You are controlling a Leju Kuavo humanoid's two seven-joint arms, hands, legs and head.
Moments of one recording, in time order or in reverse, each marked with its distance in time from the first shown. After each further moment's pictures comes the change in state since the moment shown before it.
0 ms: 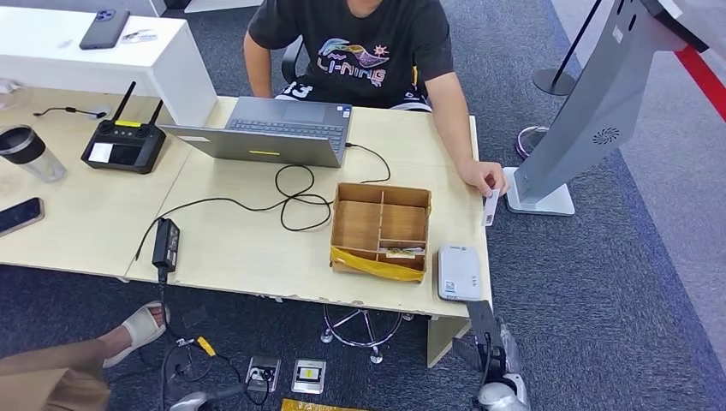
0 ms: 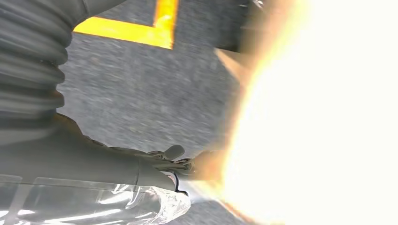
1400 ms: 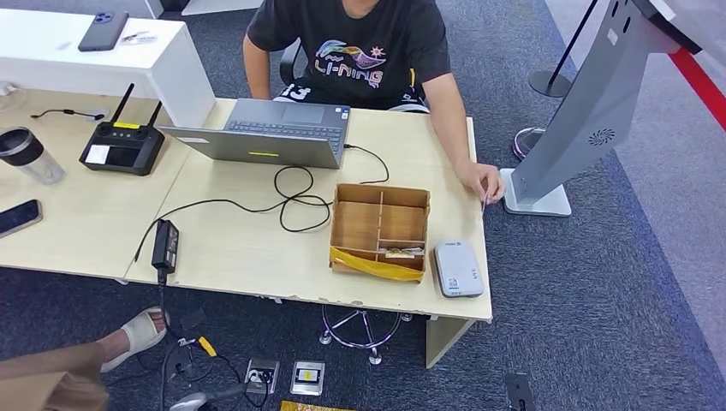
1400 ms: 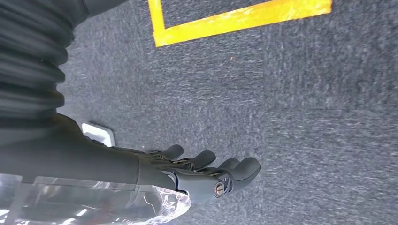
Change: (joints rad) left arm 0.005 0.011 -0.045 -0.004 0.023 0.002 -0.018; right arm 0.229 -0.088 -0.222 -0.011 0.134 0.029 0.414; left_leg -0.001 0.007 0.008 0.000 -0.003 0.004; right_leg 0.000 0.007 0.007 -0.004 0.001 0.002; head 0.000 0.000
